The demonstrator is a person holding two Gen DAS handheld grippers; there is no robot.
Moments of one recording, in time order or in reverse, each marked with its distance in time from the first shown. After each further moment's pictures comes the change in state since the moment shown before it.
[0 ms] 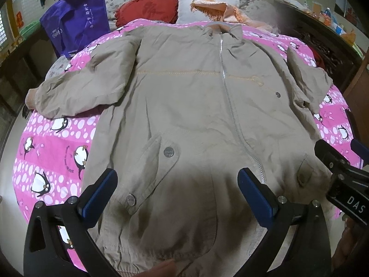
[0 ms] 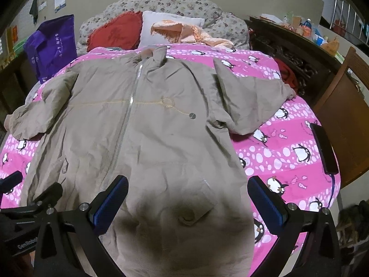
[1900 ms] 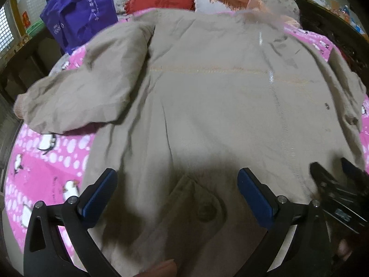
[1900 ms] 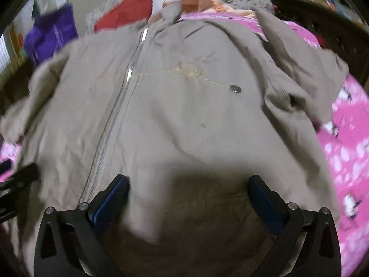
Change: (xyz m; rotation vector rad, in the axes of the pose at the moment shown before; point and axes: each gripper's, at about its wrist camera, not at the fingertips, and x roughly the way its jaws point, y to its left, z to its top) left arm 0.093 0.023 0.034 -0.012 0.020 0.098; right arm 0.138 0.012 -0.006 0.057 0.069 0.210
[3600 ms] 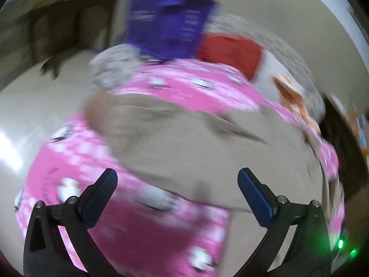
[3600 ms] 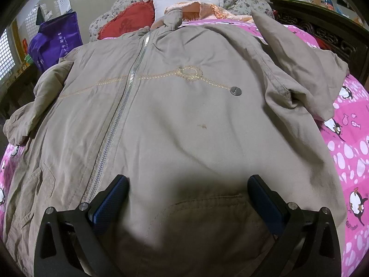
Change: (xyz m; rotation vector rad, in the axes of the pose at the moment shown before) left arm -0.029 0.288 0.024 -0.533 -0.199 -0.130; right arm -0.005 0.002 -0.007 0.000 -0.033 0.006
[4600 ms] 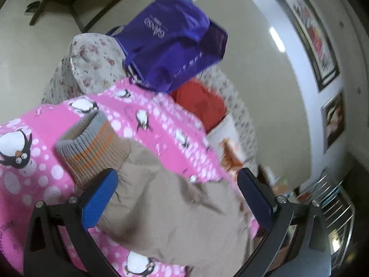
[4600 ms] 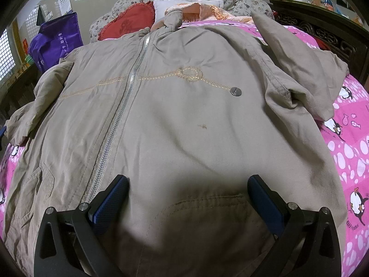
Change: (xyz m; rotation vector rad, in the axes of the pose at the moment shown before) left arm 0.050 0.069 0.038 -0.304 -0.127 -0.501; right arm 0.000 0.000 0.000 0.002 -0.008 -0.002
